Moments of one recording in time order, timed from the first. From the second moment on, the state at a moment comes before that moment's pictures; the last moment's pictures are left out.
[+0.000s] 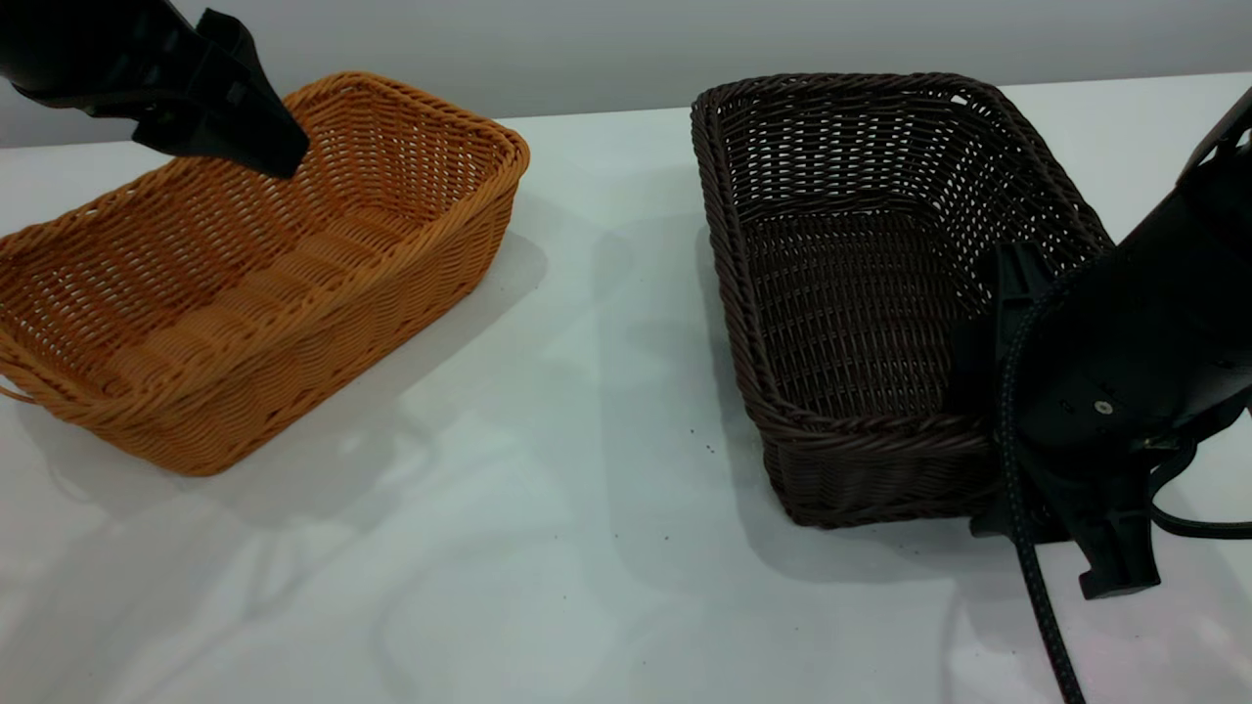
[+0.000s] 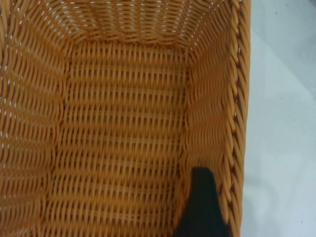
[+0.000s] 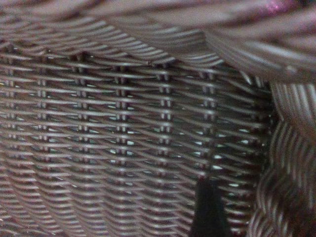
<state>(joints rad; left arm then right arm) -0.23 1.57 -0.88 -0.44 0.35 0.71 0.66 1.90 -0.62 1.39 -0.12 0.69</state>
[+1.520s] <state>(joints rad) -0.24 1.61 -0.88 -0.44 0.35 0.71 0.64 1.83 -0.62 1.39 -0.12 0.60</state>
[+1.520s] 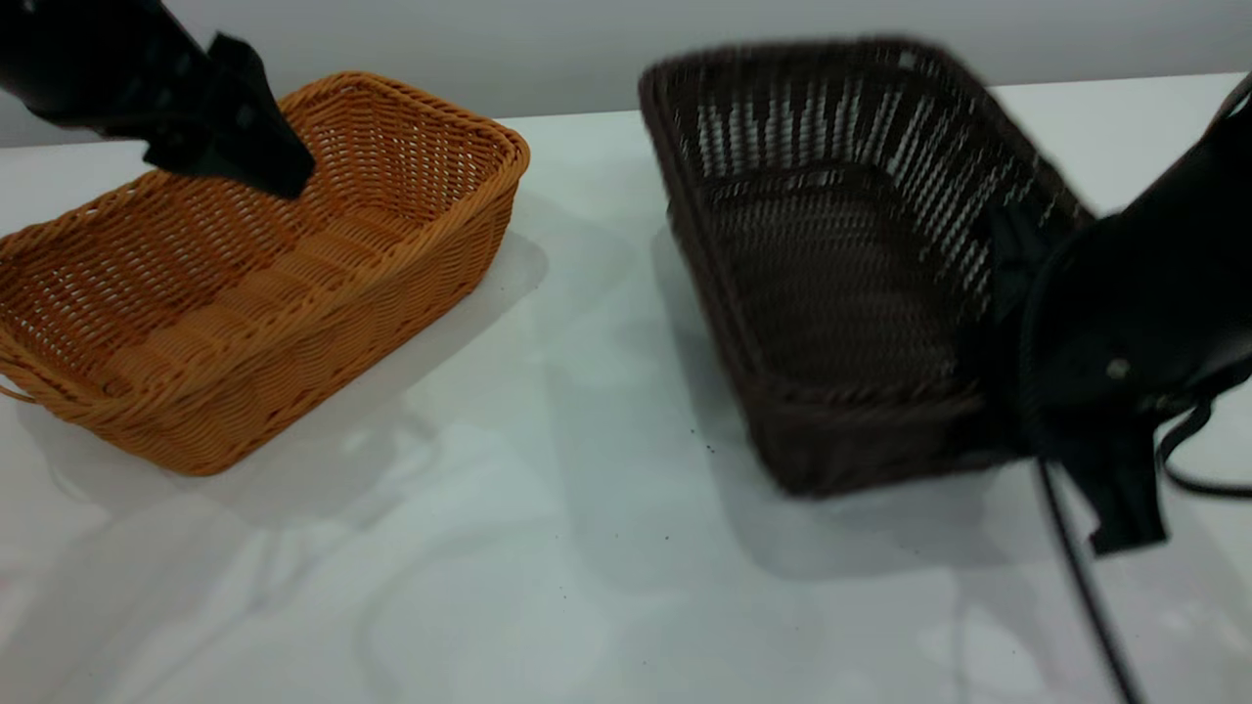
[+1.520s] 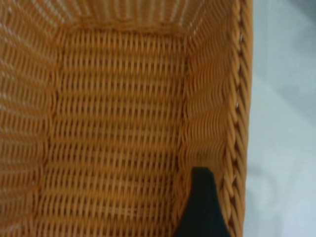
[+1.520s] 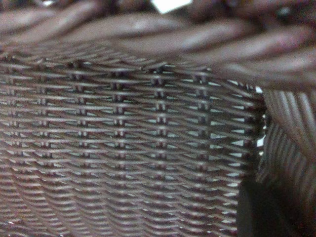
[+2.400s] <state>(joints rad) -0.34 1.91 -0.88 -0.44 0.09 0.66 0.37 1.62 -0.62 1.40 -0.05 0.21</state>
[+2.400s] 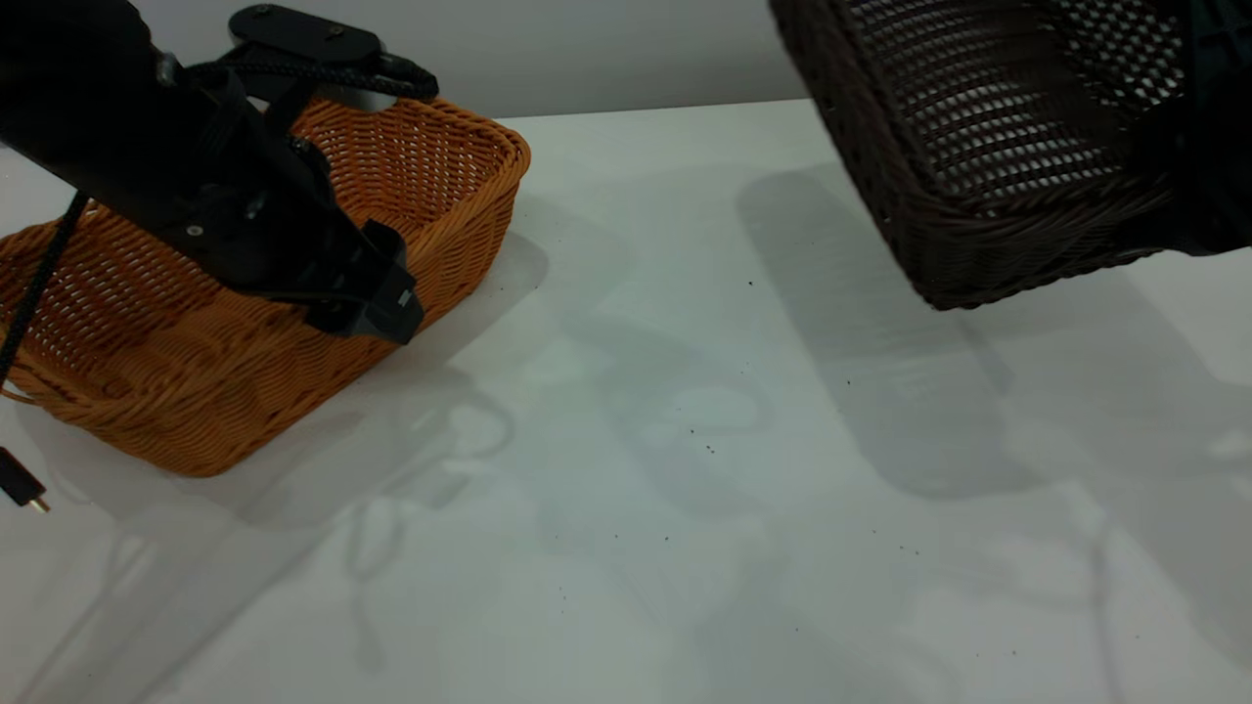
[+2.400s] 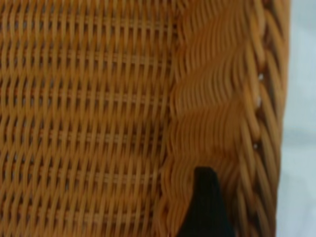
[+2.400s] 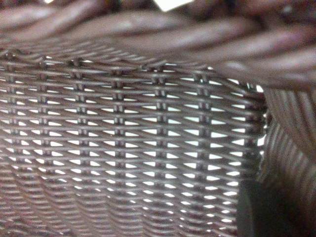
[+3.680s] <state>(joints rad) -0.62 1.97 -0.88 -0.44 0.29 0.86 0.08 1.62 -0.89 1.16 0.42 -0.10</state>
